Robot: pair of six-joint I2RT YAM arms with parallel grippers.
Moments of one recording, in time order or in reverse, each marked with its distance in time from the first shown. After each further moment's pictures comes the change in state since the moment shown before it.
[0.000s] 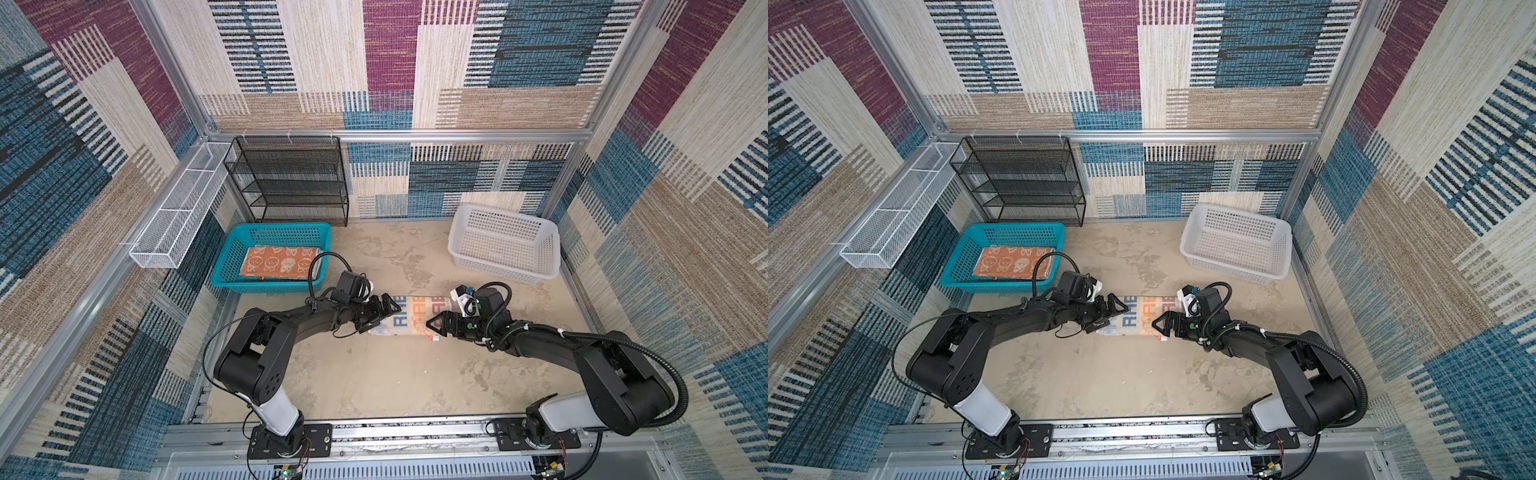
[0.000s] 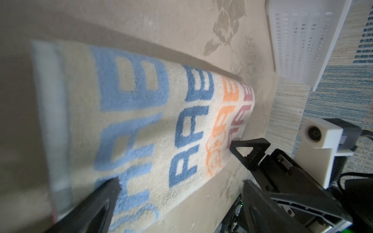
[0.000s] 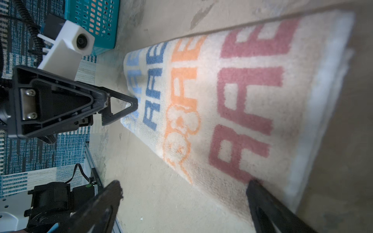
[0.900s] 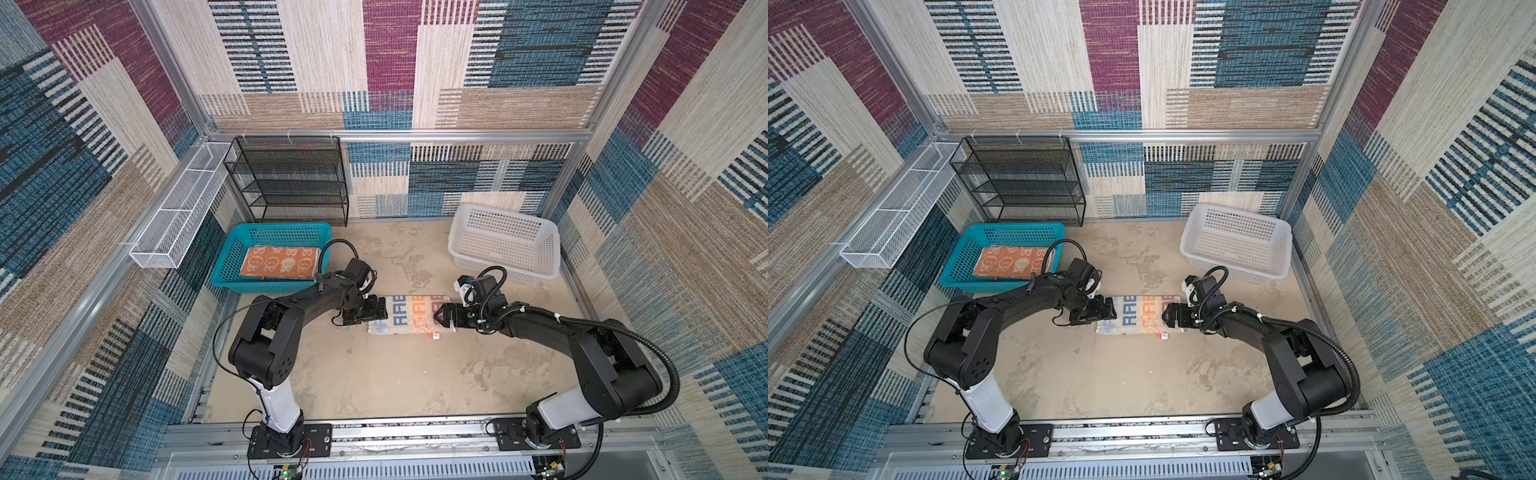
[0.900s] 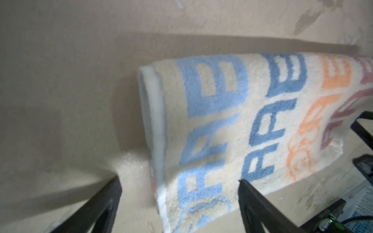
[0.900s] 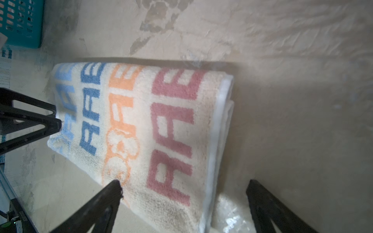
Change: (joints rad) left arm -0.008 0.118 0.282 -0.515 -0.240 0.315; right arm -0.026 0.092 0.174 -0.230 0.229 -0.187
